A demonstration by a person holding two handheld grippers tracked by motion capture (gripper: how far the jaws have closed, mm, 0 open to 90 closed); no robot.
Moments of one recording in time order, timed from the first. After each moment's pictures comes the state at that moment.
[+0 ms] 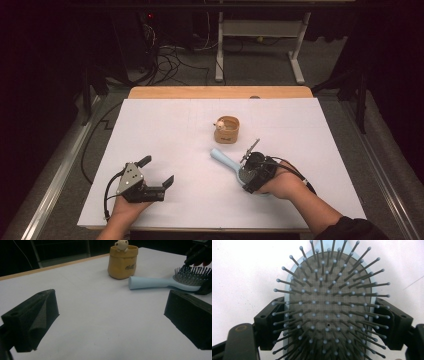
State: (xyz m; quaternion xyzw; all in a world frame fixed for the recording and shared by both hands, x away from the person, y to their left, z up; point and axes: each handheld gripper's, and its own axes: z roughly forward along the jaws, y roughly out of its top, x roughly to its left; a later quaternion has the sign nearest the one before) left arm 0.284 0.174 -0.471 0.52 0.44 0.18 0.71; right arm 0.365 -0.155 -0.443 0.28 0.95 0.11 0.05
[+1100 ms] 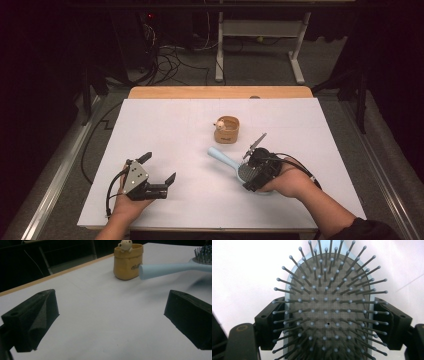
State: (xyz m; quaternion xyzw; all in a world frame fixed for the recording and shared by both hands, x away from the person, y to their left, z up) left arm 0.290 0.165 -0.464 0.53 0.42 0.24 0.70; right arm 0.357 -0.160 -0.410 0.28 0.95 0.15 0.03
